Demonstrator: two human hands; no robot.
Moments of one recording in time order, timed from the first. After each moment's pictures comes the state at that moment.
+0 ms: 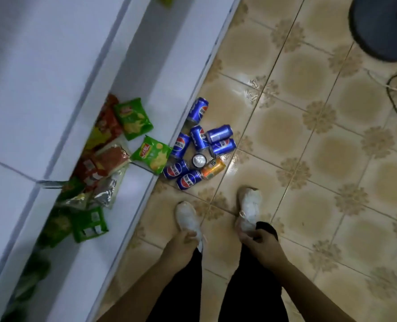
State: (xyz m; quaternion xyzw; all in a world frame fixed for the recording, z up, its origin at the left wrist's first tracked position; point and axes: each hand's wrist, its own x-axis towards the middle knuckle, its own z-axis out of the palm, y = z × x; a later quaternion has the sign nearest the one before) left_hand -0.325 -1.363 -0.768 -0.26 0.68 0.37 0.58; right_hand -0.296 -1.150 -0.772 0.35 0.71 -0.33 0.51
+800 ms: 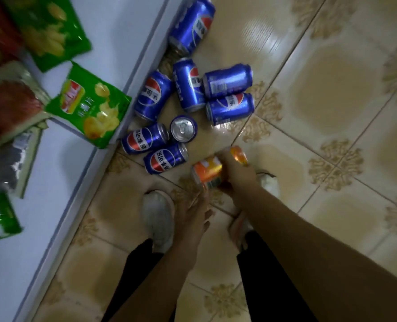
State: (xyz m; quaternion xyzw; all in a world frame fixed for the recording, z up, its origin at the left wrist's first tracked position) left_hand -0.335 -1.263 -1.028 -0.57 0.46 0.58 0.35; right_hand -0.402 -1.169 -1.086 0.61 0.47 -0.56 0.31
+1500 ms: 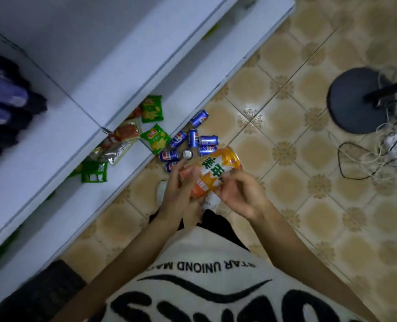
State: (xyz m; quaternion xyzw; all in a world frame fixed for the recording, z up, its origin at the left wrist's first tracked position) left_hand -0.354 -1.243 -0.488 -0.37 0.57 0.71 0.20; right_hand -0.407 -1.099 -0.505 0.25 0.28 -0.83 0.41
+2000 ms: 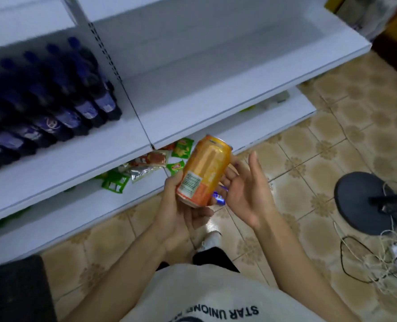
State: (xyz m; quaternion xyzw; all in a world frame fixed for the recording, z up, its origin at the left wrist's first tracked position) left_hand -0.314 -1.254 -0.365 -0.39 0.29 0.87 0.10; right_hand -0.422 -1.139 -0.389 0.10 0.39 -0.80 0.45
